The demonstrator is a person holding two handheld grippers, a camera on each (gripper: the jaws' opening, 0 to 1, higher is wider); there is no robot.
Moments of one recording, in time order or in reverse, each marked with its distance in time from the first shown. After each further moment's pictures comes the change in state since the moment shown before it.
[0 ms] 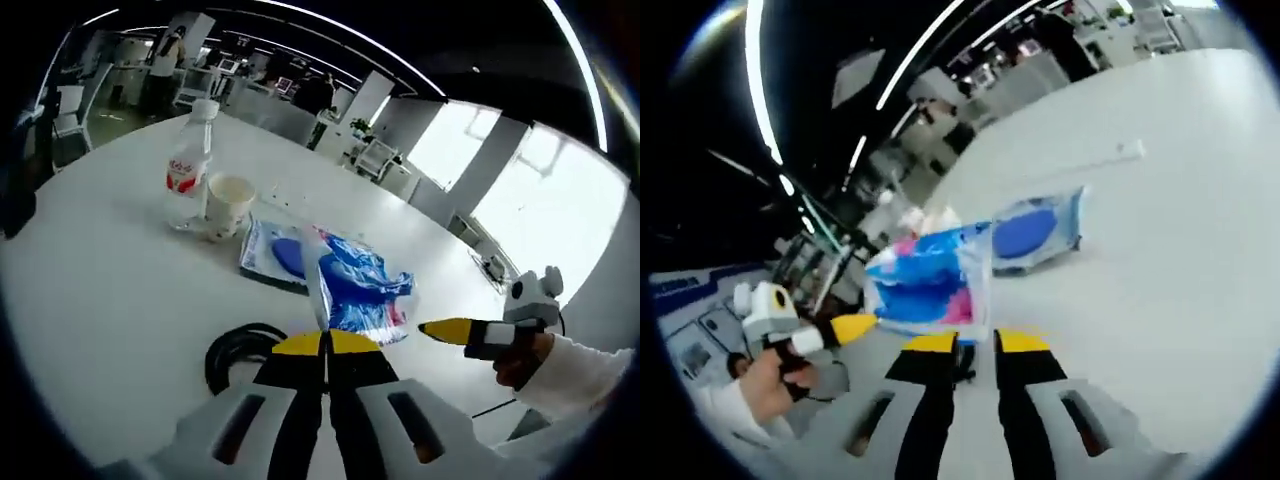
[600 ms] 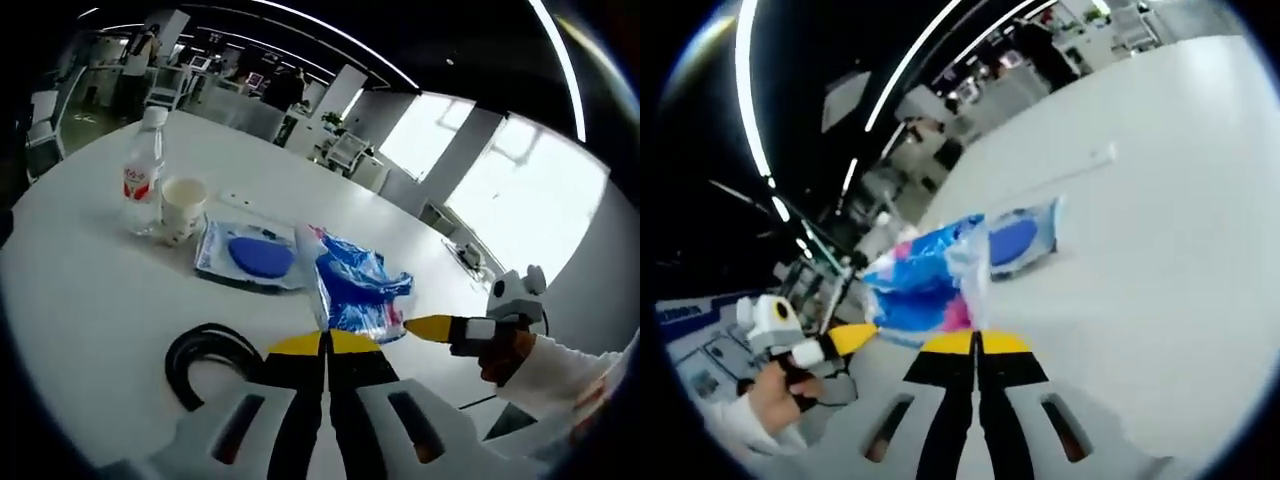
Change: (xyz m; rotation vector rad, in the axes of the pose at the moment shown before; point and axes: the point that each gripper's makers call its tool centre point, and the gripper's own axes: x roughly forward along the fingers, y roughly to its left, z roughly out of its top) left arm 0.006 -0.037 -0.007 0.046 0.054 -0.113; right arm -0.035 -0.018 0.003 0.109 -0.027 -0.055
